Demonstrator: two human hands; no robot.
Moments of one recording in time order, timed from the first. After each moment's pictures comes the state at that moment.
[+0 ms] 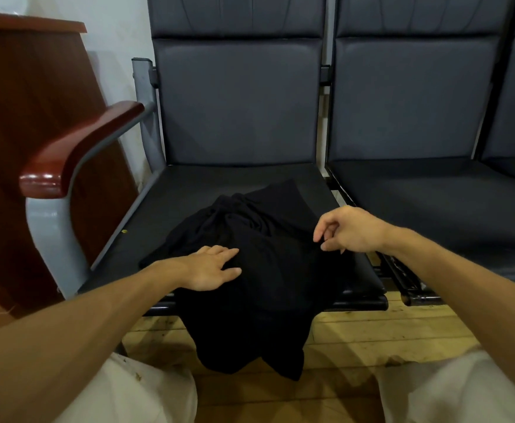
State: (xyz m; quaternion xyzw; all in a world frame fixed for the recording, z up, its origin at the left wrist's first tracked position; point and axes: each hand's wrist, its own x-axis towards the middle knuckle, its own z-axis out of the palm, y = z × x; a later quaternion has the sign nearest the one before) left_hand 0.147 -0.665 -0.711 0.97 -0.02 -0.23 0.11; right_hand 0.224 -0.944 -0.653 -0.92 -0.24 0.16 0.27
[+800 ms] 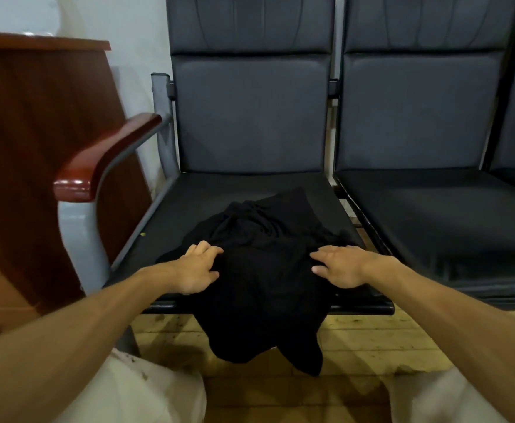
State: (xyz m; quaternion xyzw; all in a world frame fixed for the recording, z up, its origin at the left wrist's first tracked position) left_hand 0.122 -0.641 -0.698 0.98 0.02 -0.18 0.12; right_hand 0.205 -0.923 -0.686 -0.94 -0.27 0.20 -0.08
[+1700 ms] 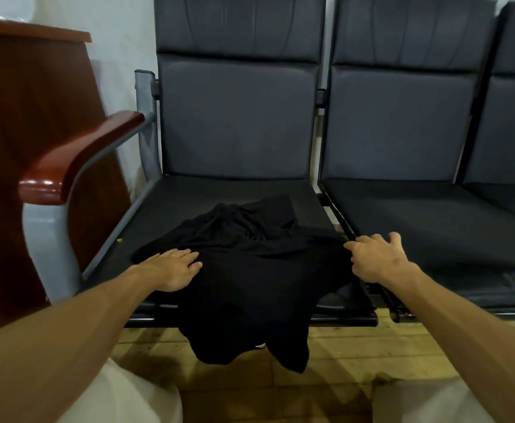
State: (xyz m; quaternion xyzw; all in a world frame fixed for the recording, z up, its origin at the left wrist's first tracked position) left_hand 0.160 -0.615 -0.721 0.97 0.07 -0.21 0.05; right_hand 0.226 -0.971 -0.673 -0.98 -0.10 0.05 -0.17
